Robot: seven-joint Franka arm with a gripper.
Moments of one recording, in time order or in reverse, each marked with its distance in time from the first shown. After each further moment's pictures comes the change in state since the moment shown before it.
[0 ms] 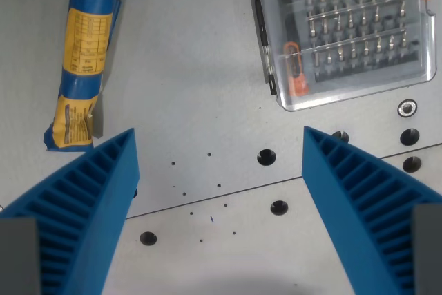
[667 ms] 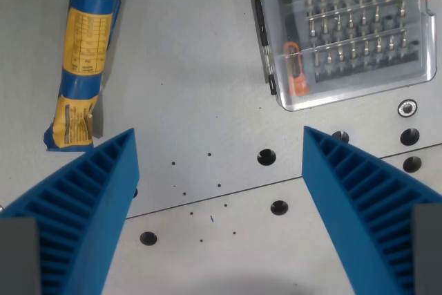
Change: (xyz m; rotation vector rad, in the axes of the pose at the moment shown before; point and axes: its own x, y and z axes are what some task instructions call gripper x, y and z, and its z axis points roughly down) arm 0.000 0.000 0.000 0.000 -0.001 0.001
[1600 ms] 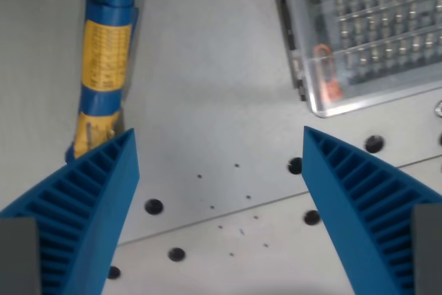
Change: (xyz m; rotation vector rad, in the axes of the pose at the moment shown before) arm 0.005 -0.024 0.027 0.002 -0.011 0.058
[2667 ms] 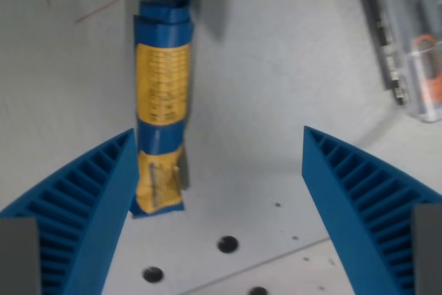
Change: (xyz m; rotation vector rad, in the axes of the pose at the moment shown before) arm -0.001 -0.050 0.058 0.003 0.003 0.132
